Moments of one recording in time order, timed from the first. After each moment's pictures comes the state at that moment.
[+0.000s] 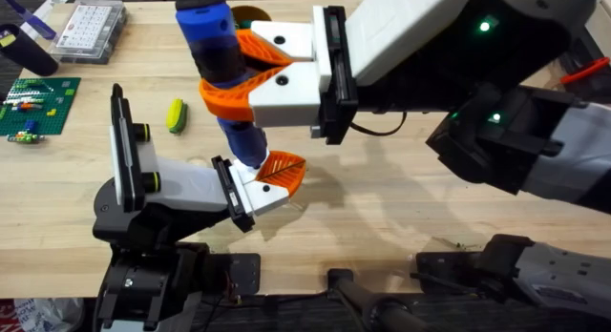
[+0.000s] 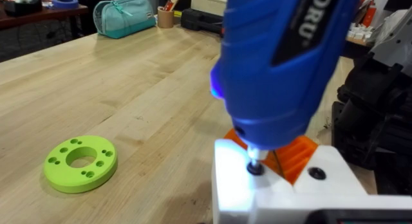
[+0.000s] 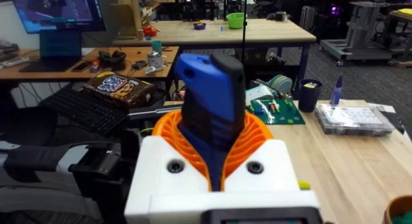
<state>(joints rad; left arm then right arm) -0.05 0.01 0.01 -0.10 1.08 -0.04 0.80 1.26 0.81 0.62 -0.76 0.13</state>
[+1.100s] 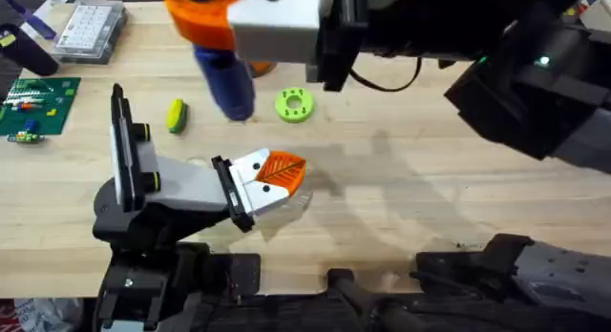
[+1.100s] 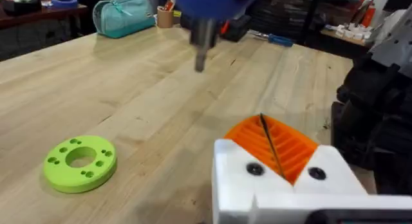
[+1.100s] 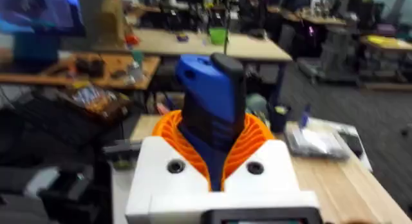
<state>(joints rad) -0.05 0.01 0.01 -0.10 1.08 -0.05 0.76 1.29 1.02 0.47 -0.76 0.06</state>
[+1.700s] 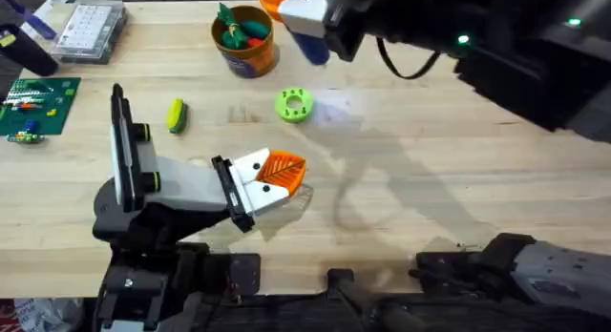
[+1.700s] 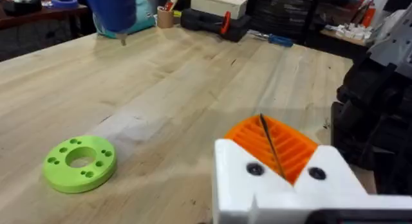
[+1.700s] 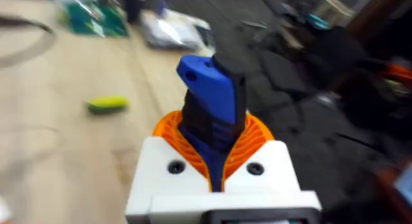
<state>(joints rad) -0.05 0.01 0.01 -0.10 1.08 -0.05 0.67 1.31 1.09 0.04 -0.28 -0.47</state>
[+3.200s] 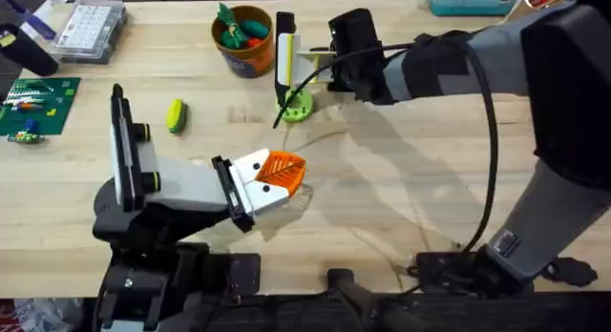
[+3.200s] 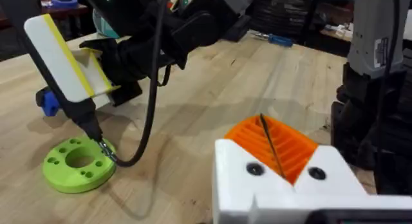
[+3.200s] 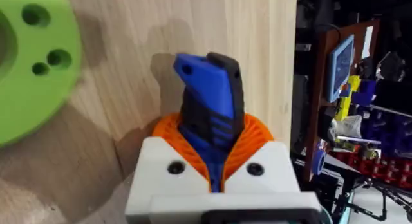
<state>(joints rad) -0.05 0.01 0.01 -0.10 1.08 -0.05 0.53 2.02 1.12 0.22 0.27 -1.11</state>
